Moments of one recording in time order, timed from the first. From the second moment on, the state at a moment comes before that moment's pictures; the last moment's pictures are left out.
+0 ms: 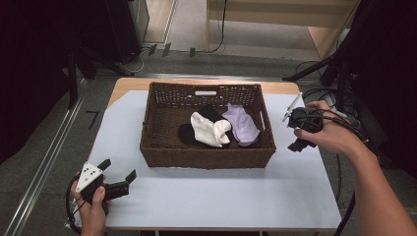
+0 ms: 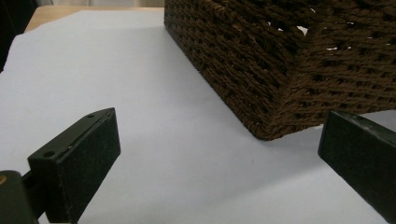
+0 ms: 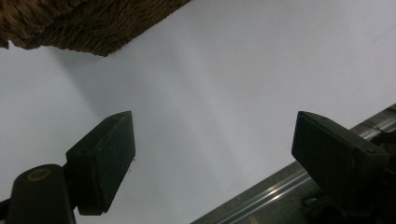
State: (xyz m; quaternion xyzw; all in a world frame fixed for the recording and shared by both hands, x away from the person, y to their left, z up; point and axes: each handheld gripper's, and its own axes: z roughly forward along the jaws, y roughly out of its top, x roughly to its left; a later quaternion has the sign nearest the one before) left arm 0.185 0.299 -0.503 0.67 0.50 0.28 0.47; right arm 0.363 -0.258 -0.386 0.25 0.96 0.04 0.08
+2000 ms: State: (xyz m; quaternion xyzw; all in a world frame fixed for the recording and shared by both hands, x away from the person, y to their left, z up) left arm 0.185 0.300 -0.503 0.67 0.50 0.28 0.48; right arm 0.388 -0.142 -0.369 0.17 0.98 0.09 0.08
